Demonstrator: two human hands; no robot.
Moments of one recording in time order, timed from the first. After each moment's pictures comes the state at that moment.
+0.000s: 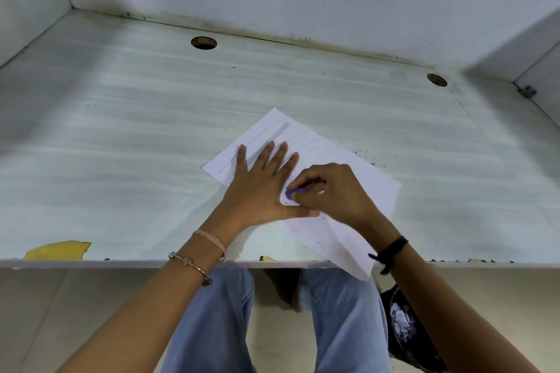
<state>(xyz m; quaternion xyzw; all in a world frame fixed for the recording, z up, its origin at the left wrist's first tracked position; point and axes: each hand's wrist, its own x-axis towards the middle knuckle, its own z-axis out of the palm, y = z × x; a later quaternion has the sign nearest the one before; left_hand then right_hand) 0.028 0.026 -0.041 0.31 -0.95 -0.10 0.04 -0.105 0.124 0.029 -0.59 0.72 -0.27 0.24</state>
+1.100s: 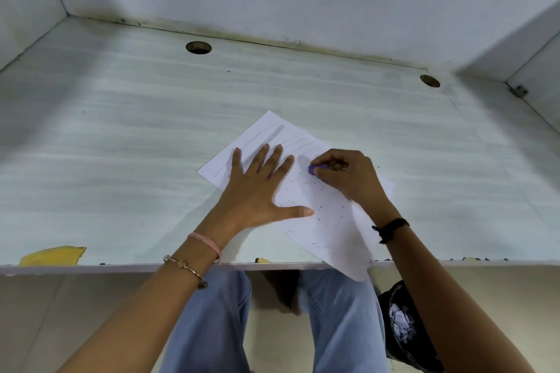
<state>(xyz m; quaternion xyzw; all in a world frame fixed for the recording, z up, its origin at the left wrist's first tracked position) 0.030 0.028 -0.035 0.31 -0.94 -0.12 0.03 -0.150 0.114 0.021 -0.48 0.76 -0.38 0.22</state>
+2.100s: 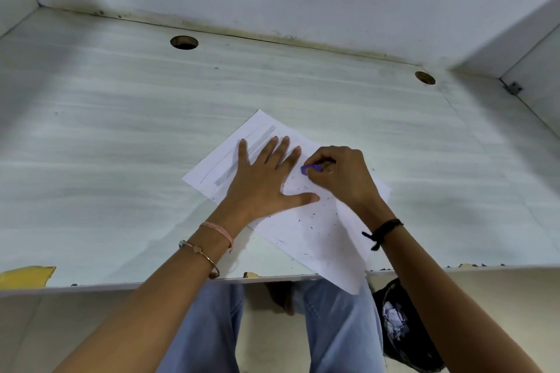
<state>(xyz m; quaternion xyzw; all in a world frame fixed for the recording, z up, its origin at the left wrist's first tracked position) -0.014 0.012 -0.044 0.31 -0.94 -0.10 0.07 -0.148 0.101 0.023 -0.52 0.77 -0.33 0.17</state>
